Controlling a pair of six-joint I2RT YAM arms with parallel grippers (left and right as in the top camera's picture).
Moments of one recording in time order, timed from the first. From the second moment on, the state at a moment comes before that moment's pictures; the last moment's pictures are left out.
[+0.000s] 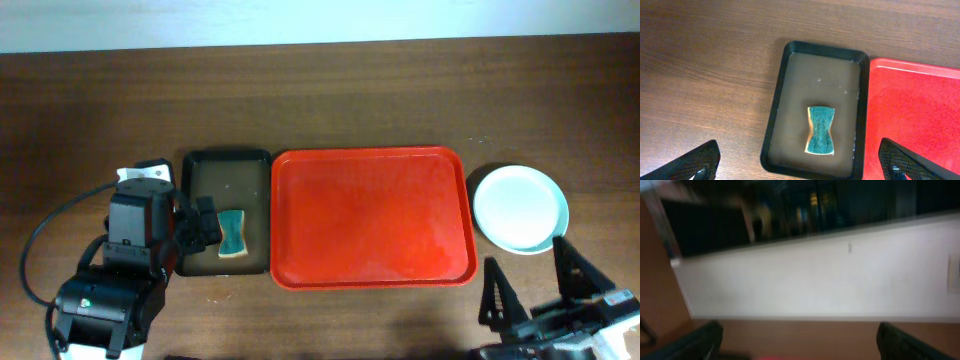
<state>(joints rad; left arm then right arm) -0.18 0.93 1.13 -1.05 -0.24 -0.28 0.15 0.02 0.72 -0.48 -0.10 0.18</state>
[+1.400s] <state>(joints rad) -0.18 0.93 1.13 -1.05 -0.24 -0.28 0.15 0.01 0.01 -0.07 0.11 -0.07</state>
